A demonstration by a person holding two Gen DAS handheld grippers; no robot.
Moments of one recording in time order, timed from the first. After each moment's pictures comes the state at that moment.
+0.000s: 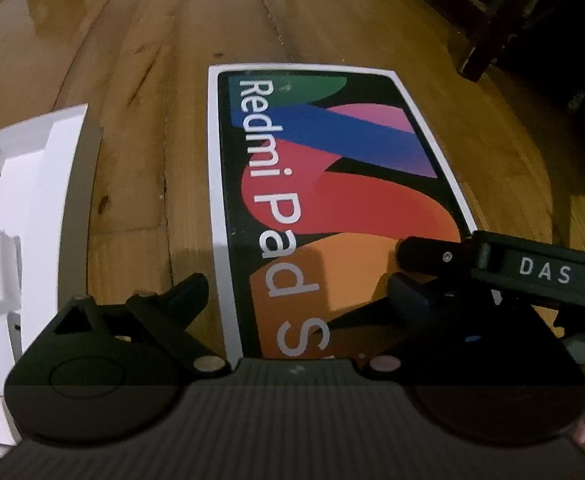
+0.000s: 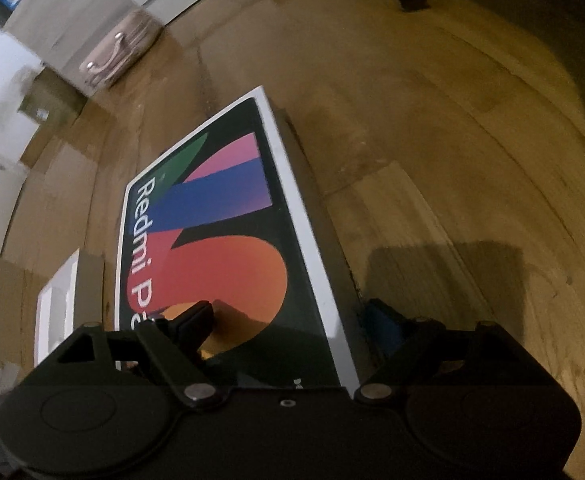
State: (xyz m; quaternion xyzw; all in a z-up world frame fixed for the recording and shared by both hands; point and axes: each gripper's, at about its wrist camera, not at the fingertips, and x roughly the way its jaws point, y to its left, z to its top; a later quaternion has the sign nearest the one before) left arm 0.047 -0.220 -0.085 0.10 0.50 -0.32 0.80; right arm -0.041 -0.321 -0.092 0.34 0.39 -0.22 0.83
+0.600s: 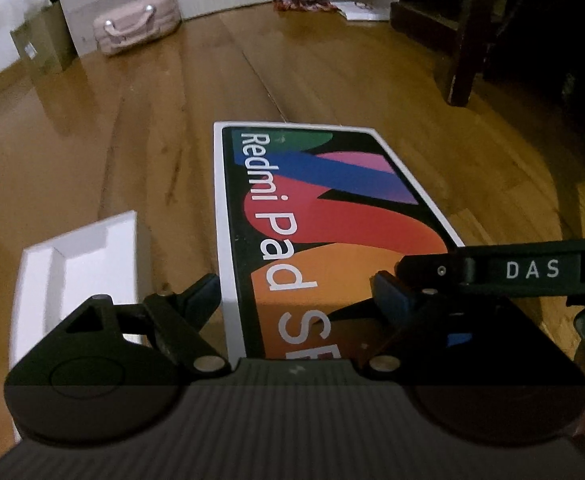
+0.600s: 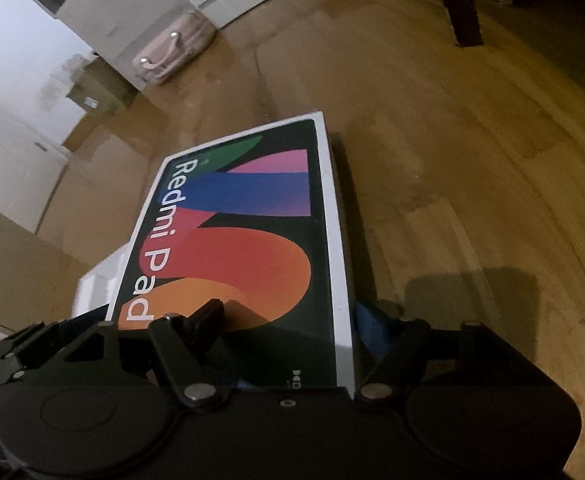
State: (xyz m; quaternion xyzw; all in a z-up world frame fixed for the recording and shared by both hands) left arm 0.020 -0.217 -0.031 0.18 0.39 -0.31 0.85; right arm -0.043 -0.319 -0.064 0.33 0.37 -0.15 0.86
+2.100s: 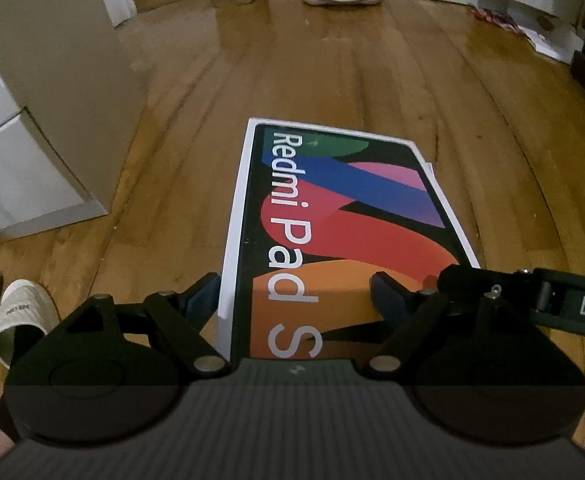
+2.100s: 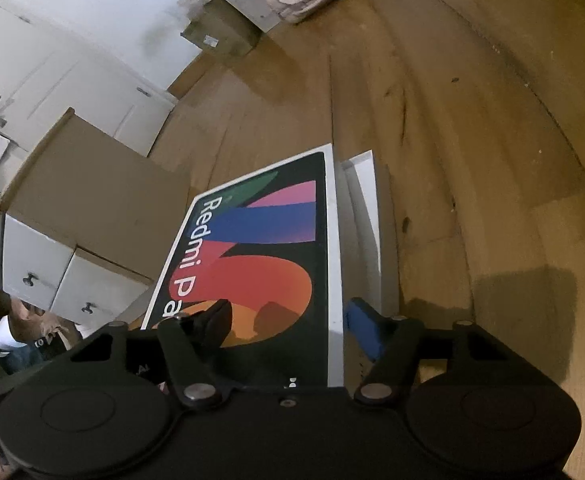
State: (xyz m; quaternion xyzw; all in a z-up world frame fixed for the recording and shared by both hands) left arm 0.083 -0.036 0.004 0.11 0.45 -0.10 0.88; right arm 0.042 -0.166 -0.037 0.35 0.38 0.01 0.85
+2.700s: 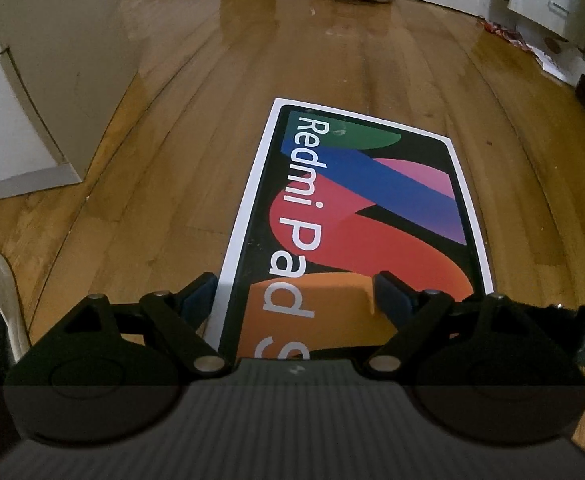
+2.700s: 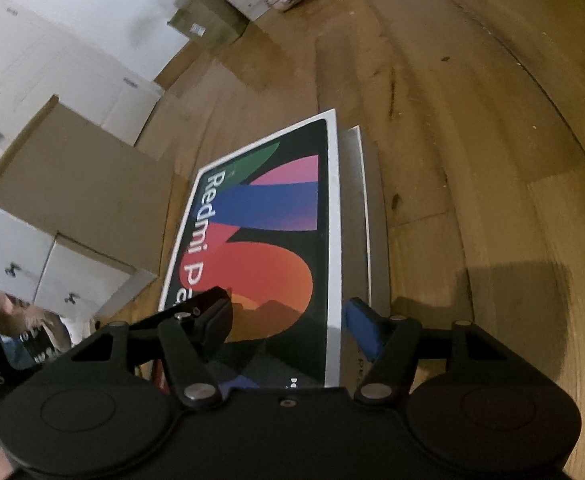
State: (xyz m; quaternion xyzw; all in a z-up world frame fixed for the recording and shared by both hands) left arm 0.101 -0.023 -0.028 0.05 0.46 -0.11 0.88; right arm 0.042 -0.160 -0.053 0.35 0.39 -0.01 0.85
